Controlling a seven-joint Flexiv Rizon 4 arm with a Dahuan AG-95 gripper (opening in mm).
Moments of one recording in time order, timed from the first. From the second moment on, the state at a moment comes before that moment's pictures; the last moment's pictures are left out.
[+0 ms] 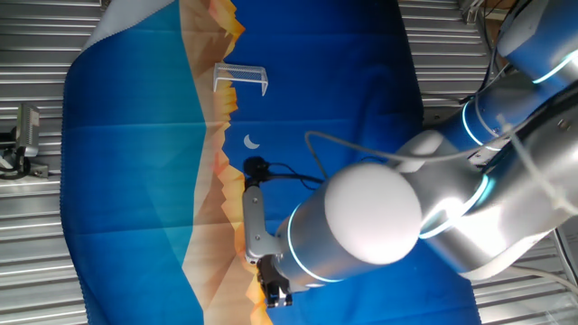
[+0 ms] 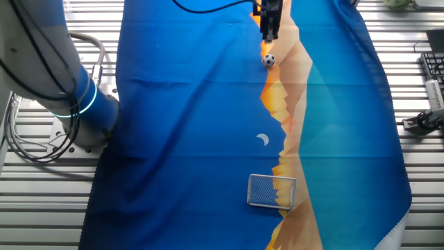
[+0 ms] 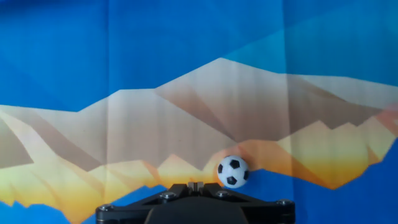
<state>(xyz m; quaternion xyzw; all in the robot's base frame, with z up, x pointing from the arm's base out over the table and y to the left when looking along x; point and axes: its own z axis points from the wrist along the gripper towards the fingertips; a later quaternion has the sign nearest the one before) 0.490 0.242 0.036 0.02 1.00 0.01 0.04</state>
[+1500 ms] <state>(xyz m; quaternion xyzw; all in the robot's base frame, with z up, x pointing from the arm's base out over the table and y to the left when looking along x) 0.498 0.248 0.013 0.02 1.00 0.01 0.05</state>
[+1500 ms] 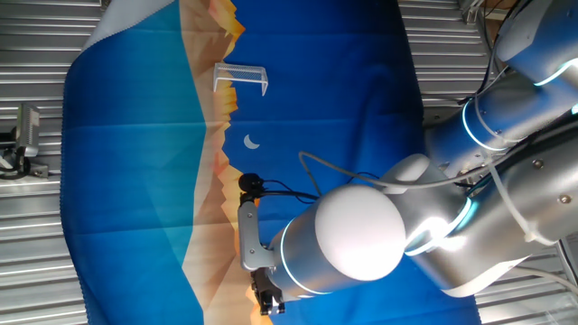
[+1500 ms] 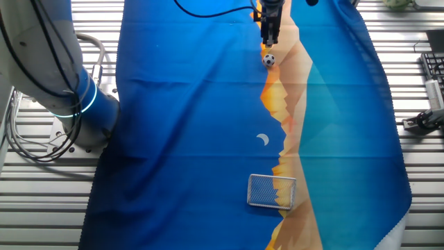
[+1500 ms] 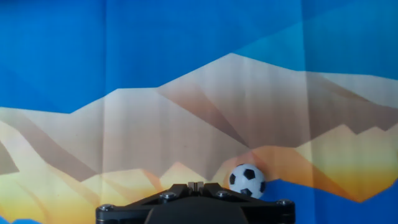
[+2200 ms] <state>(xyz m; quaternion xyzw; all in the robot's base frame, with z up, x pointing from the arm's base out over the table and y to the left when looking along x) 0.497 0.244 0.015 0.02 1.00 0.01 0.04</state>
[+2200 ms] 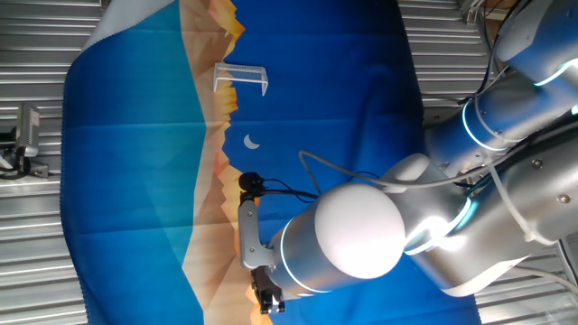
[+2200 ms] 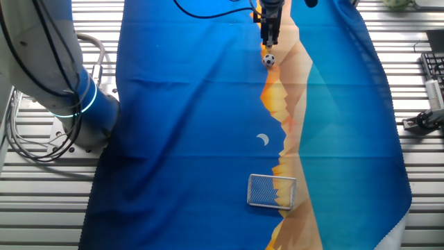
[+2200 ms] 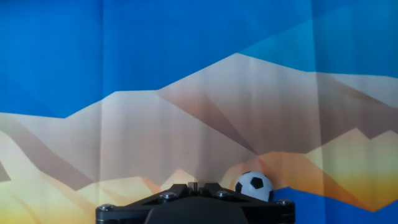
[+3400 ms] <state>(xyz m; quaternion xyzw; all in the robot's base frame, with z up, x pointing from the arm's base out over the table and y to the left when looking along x) 0.495 0.233 0.011 0.02 1.00 0.01 0.04</state>
